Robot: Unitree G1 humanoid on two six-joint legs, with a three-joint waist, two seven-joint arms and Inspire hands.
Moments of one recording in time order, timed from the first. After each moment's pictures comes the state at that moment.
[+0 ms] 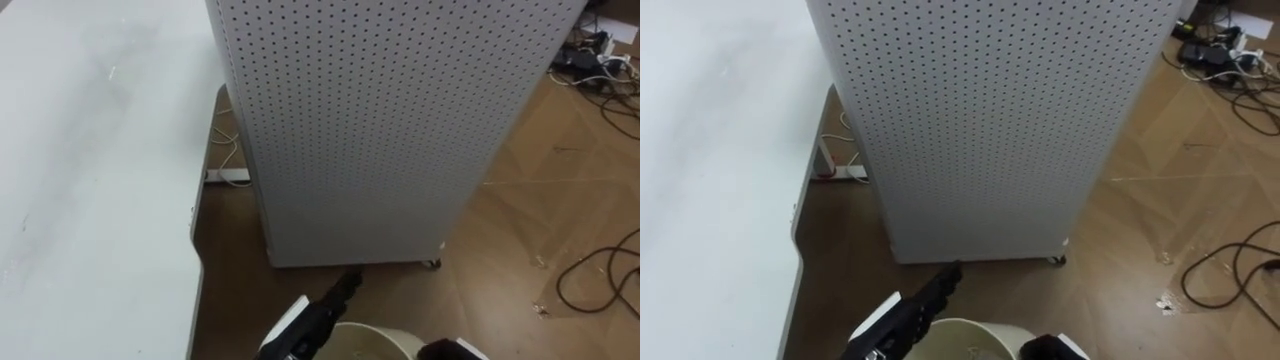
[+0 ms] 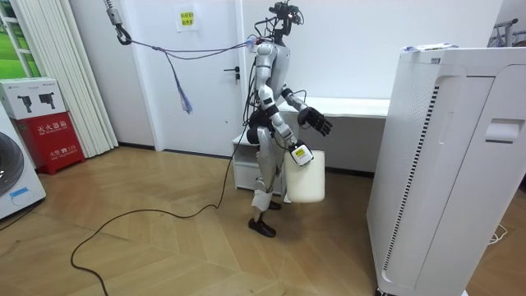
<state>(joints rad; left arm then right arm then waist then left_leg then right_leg) 0.04 0.26 -0.48 0.25 -0.11 -0.27 -0.22 -0.20 -0.33 0.34 0.97 0.15 -0.14 0.21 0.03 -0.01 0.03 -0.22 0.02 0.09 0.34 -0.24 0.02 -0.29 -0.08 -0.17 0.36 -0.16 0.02</state>
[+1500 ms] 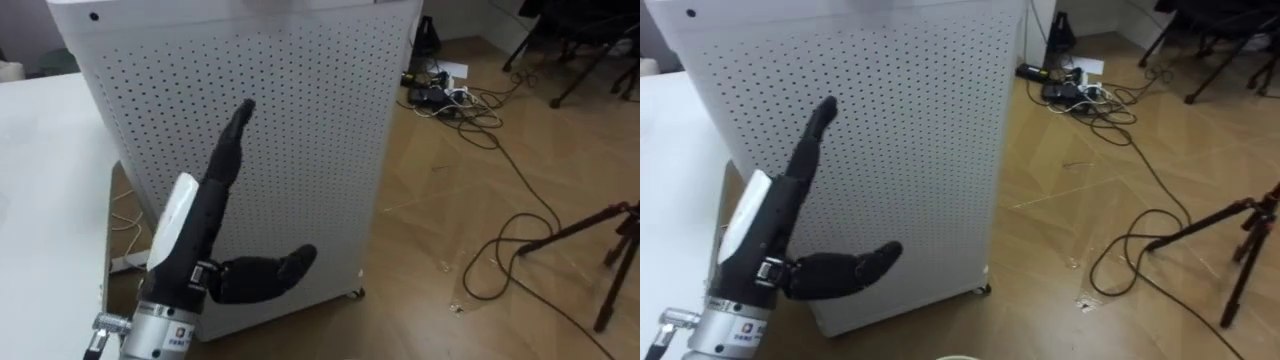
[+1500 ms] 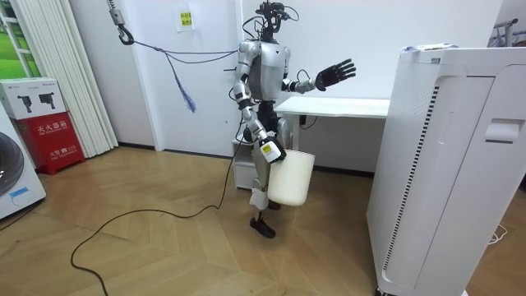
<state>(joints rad) 0.09 0.30 -0.15 -0.20 0.28 -0.36 0.21 0.04 -0.31 0.24 0.87 0.11 -0.14 0.23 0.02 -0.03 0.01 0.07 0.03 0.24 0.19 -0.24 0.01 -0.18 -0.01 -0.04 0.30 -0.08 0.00</state>
